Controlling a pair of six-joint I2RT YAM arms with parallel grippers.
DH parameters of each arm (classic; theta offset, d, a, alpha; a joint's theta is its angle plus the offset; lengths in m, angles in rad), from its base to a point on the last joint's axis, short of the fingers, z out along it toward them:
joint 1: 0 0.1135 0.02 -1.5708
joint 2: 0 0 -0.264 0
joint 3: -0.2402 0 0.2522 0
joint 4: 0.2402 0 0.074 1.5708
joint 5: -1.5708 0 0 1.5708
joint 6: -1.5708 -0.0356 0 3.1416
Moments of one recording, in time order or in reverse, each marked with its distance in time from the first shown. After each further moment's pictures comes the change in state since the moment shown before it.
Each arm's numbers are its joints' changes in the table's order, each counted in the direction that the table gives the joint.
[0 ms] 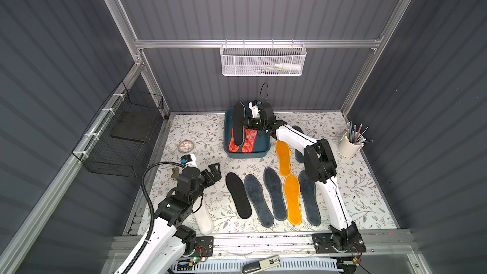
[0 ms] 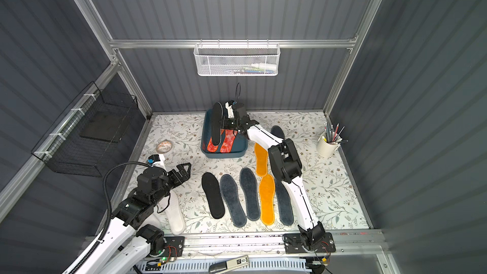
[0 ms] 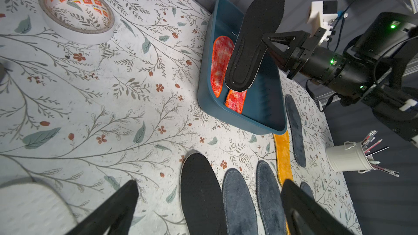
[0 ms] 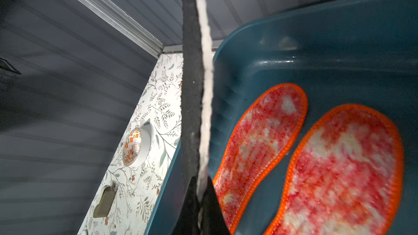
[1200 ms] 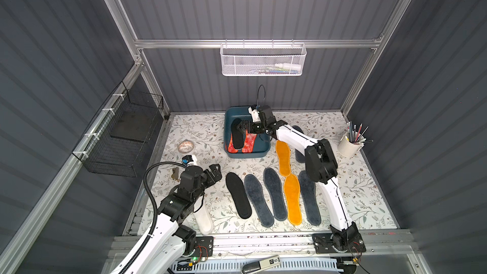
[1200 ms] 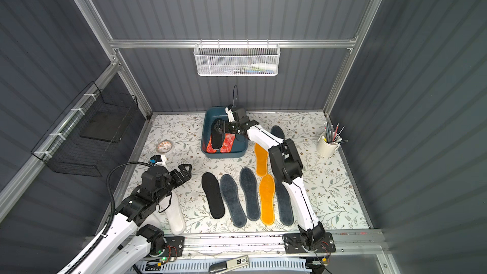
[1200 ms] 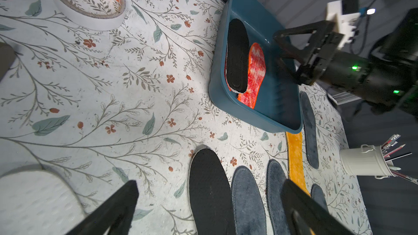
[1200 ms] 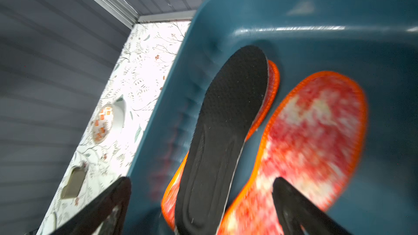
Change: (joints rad) left arm 0.000 0.058 0.000 0.013 0.018 0.027; right arm 0.003 -0.116 0.101 0.113 -0.061 0.127
